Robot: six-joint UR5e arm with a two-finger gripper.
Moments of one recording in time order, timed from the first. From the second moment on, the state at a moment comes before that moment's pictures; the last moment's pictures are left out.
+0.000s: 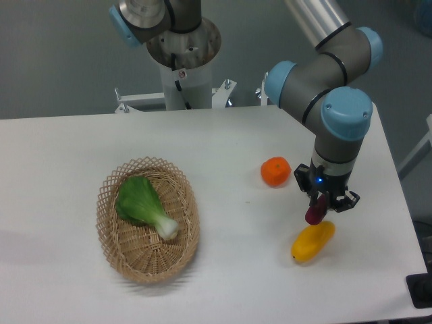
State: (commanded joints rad) arm 2.64 -2.03 -1.50 -1.03 1.55 1.37
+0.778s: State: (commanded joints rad) arm 2.62 -1.97 -1.60 -1.03 1.56 1.33
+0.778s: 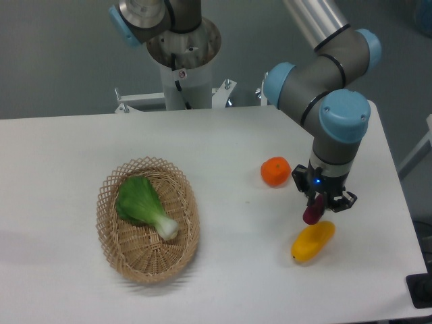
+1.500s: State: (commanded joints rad) arm 2.48 -1.78 -1.94 -1.01 1.56 1.33
